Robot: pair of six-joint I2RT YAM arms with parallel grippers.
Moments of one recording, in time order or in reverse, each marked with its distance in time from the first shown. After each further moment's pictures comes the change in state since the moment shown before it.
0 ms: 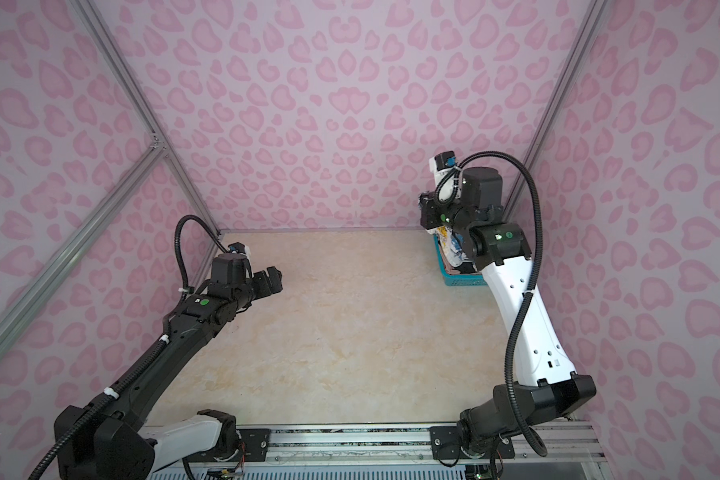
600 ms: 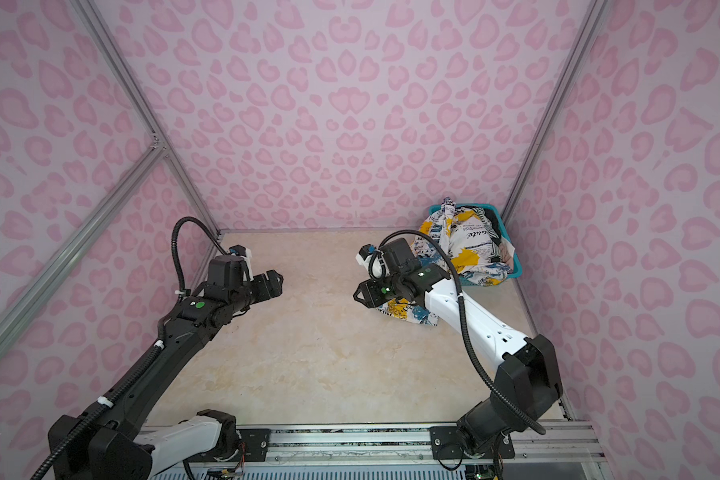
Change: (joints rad) left arm -0.002 -0.017 -0.026 -0.050 0.110 -0.013; right arm 0.227 0.000 -0.543 0.029 -0.103 0.112
